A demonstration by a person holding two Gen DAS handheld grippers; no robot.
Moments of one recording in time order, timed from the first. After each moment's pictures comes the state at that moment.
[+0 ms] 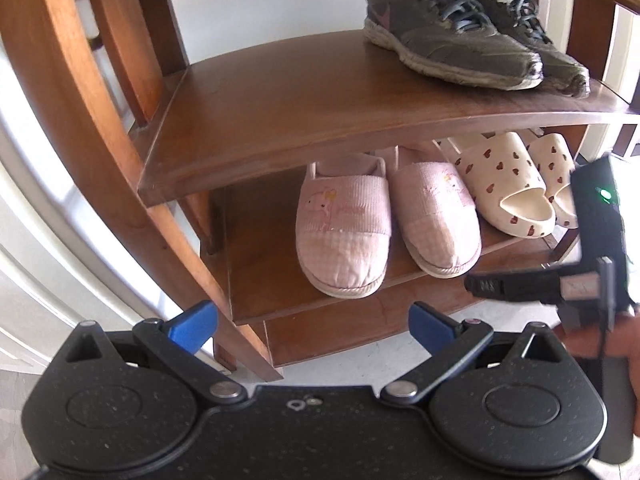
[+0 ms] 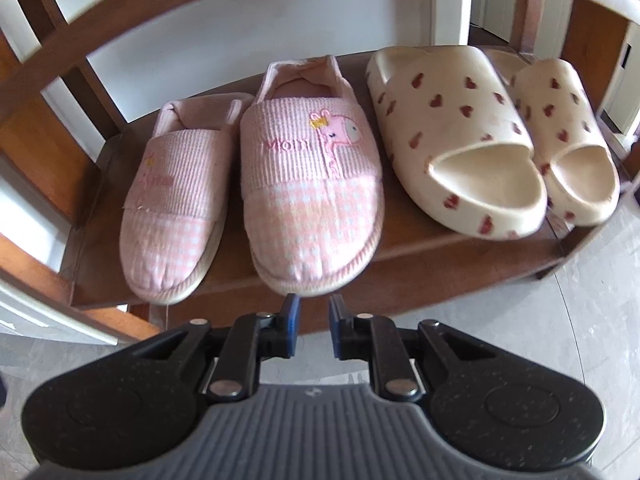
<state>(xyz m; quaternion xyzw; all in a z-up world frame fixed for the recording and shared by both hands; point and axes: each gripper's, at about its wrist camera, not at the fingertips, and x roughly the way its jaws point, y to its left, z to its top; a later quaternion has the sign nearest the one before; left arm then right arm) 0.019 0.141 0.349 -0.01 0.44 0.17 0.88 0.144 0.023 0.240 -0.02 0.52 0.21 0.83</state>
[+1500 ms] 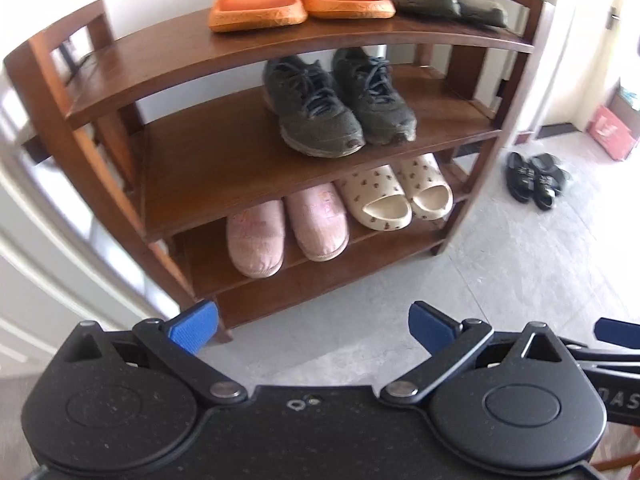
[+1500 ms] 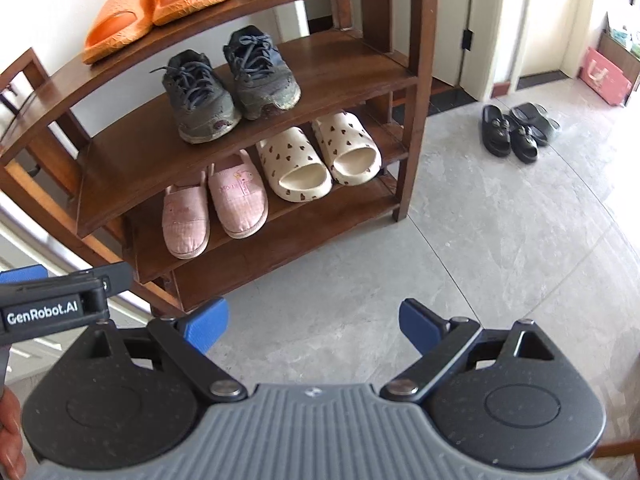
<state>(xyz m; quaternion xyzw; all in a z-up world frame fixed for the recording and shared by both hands) -0.046 0.047 0.524 -0.03 0.48 0.08 0.87 -0.039 -0.135 0.518 0.03 0.51 0.09 0.86</state>
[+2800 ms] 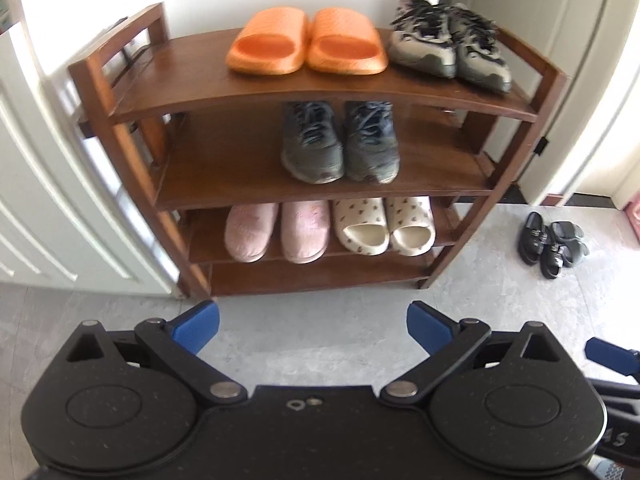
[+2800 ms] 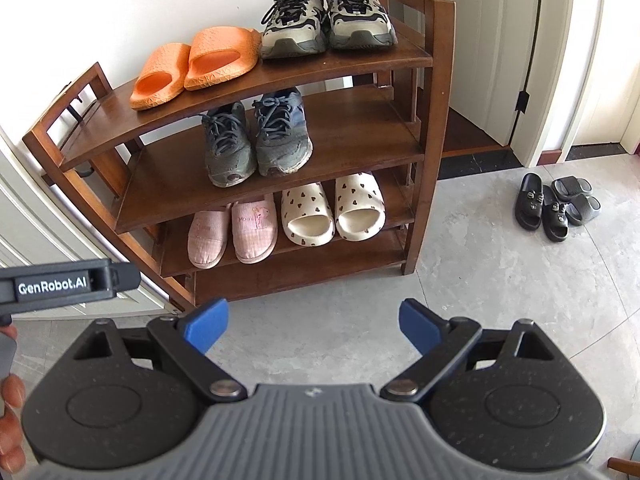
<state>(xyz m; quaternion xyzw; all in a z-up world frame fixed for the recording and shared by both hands) -0.037 -0.048 0.608 -0.12 0.47 0.17 0.86 -0.006 -0.236 0.594 -0.01 0.48 0.19 0.85</state>
